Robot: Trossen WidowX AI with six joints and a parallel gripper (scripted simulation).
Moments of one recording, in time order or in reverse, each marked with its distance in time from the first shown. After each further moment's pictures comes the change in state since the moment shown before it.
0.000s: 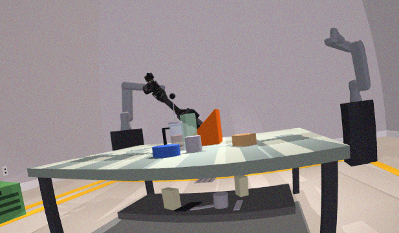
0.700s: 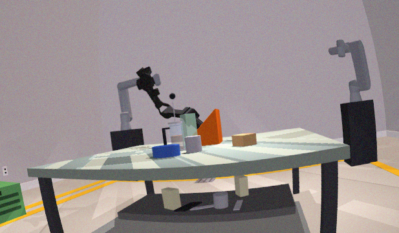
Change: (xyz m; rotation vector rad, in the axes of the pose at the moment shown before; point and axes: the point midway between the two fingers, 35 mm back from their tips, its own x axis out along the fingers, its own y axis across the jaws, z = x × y) arm 0.157 -0.140 0.015 -0.144 0.103 -0.727
